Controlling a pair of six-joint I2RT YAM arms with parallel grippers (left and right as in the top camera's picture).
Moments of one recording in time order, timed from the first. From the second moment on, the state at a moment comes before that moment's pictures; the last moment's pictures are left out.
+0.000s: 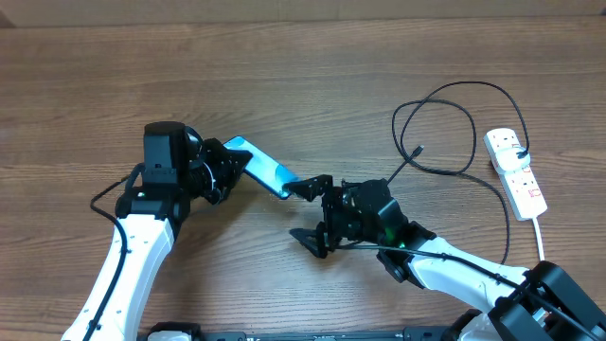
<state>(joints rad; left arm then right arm) -0.06 1.29 0.81 -0.35 0.52 -1.10 0.70 1.48 0.48 0.54 -0.50 1.92</state>
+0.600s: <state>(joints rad) 0.02 1.29 0.81 -0.50 0.80 -0.60 0.48 1.38 0.69 -0.09 -0.22 1.07</state>
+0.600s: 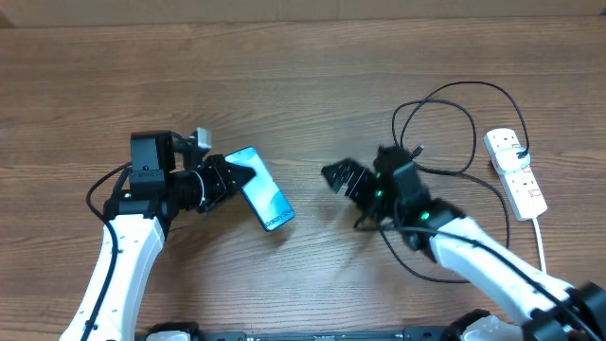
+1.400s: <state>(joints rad) 0.02 1.36 0.81 -0.44 0.97 -0.59 0.24 1.63 0.79 -0.25 0.17 0.88</state>
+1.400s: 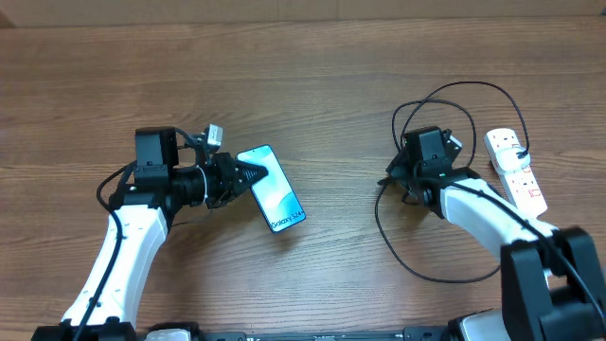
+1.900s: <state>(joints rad) 0.02 1.37 0.81 -0.42 0.97 -0.67 0.24 1.75 0.81 -0.11 0.14 0.85</state>
